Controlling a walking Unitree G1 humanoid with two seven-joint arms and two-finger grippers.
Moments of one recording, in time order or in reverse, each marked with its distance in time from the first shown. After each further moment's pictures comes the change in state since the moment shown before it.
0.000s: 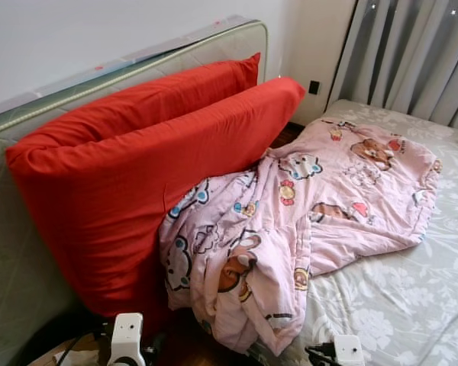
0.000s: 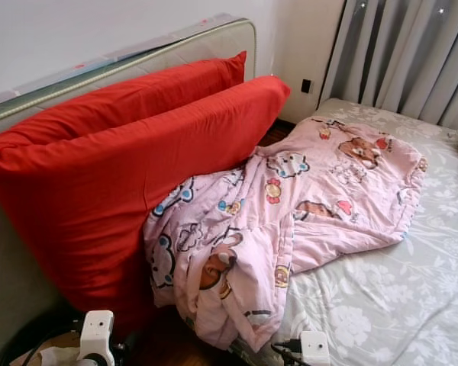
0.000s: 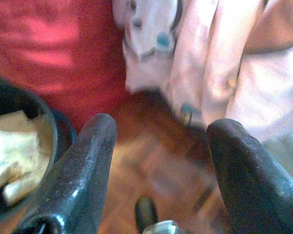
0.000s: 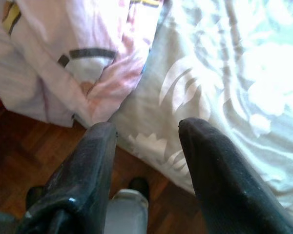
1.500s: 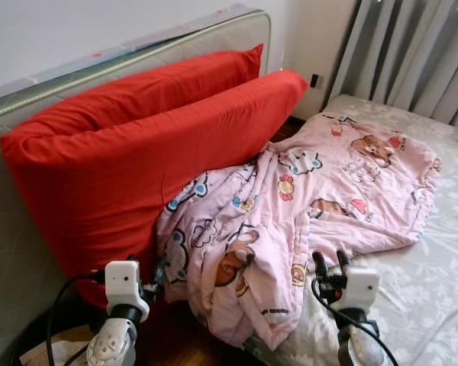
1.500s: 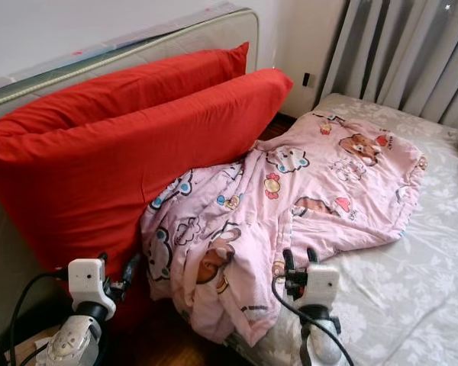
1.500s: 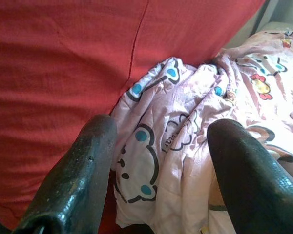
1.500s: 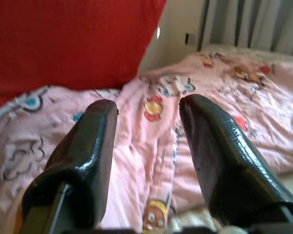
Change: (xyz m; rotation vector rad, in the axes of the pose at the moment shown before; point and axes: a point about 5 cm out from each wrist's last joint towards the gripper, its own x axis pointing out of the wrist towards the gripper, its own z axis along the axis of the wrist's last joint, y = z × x) left arm -0.027 -0.016 0.096 0.027 -0.514 -0.018; right arm -0.008 0.028 0.143 -0.020 -0.781 0.054
